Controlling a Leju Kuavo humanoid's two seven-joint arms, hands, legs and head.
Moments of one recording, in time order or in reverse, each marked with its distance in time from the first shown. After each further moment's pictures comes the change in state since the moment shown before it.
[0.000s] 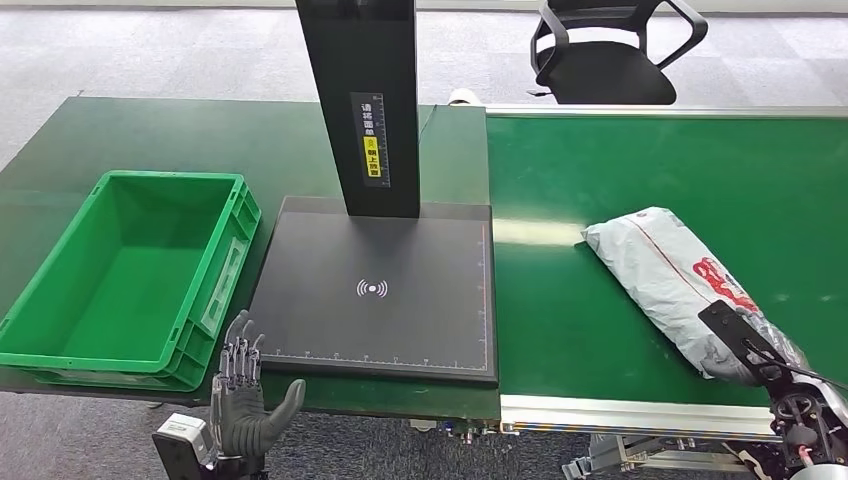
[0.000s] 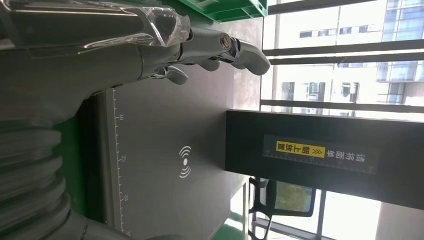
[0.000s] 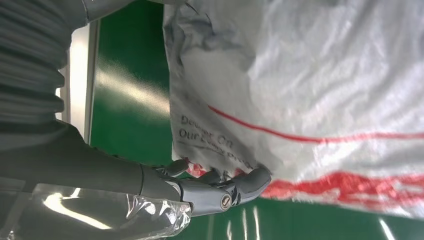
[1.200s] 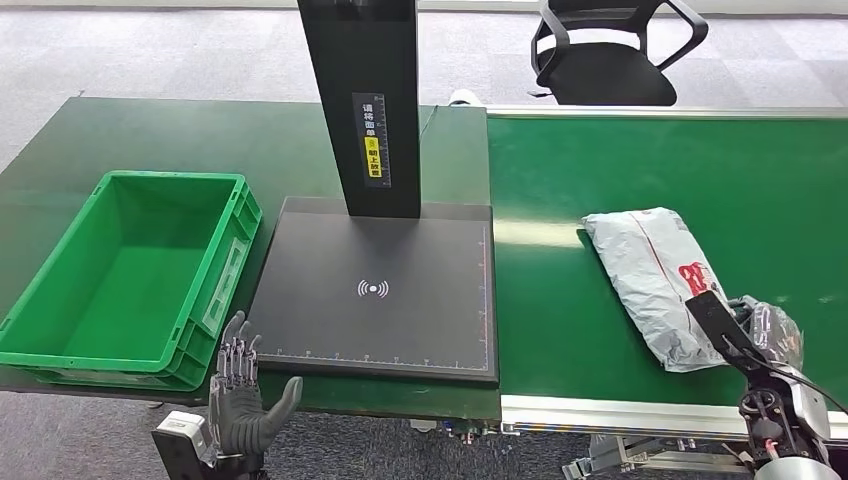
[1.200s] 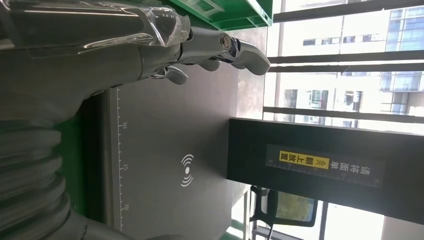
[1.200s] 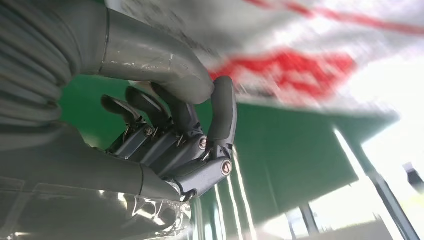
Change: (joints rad) left arm -0.008 -0.003 0.011 0.015 0.012 0.023 0.003; right arm -0.016 0.076 0.021 0.009 -0.088 -0.442 -0.168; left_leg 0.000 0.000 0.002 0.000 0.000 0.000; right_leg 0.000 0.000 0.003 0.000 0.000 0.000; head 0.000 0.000
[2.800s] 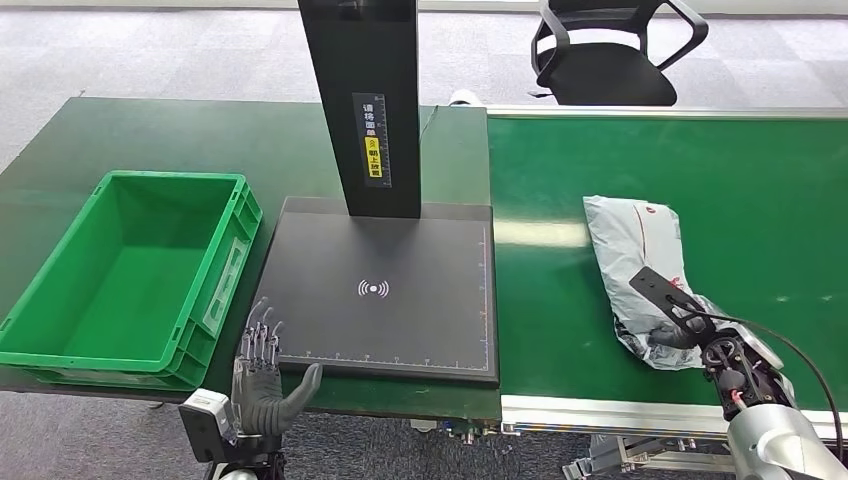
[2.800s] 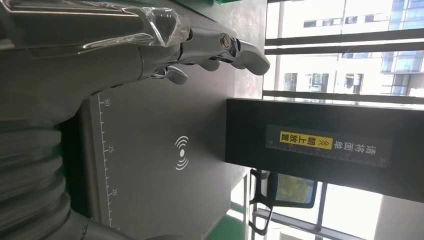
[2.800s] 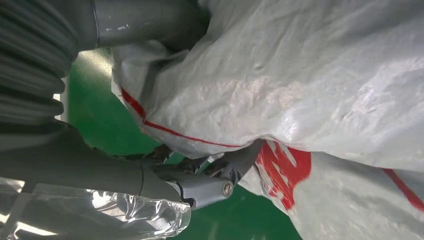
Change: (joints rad) left arm -0.093 0.025 -0.051 0.109 0.020 0.009 -0.004; right arm -0.159 0.030 0.223 0.070 0.092 0.522 0.479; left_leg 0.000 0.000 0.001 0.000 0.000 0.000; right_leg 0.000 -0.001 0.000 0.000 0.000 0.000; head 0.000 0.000
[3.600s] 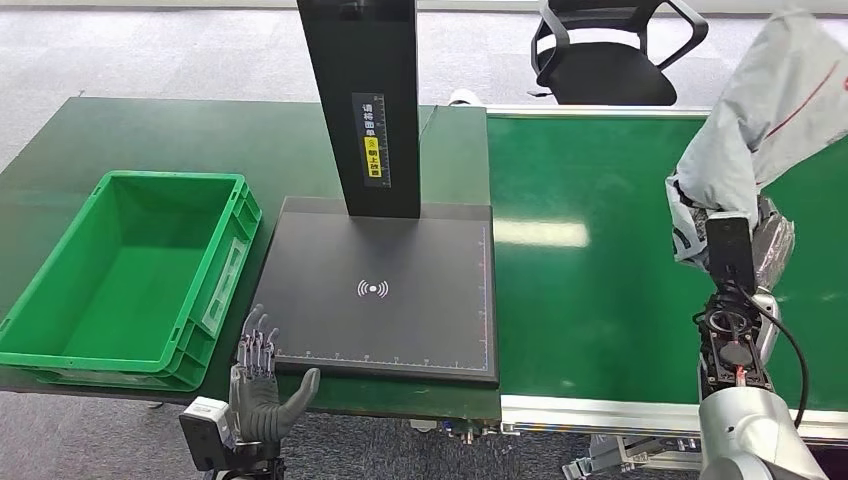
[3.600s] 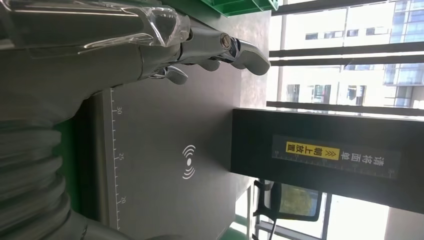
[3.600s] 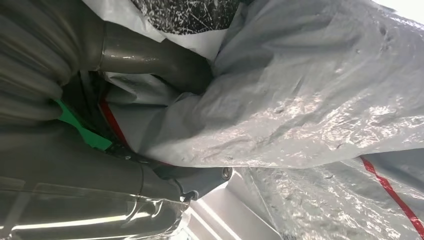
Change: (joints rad) left arm 0.020 -0.002 -0.002 0.007 0.001 0.049 -0.023; right arm -0.012 0.135 -0.166 -0.218 -0.522 -0.603 -0.723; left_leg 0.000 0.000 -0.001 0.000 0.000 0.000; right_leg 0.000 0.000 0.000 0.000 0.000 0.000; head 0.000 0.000
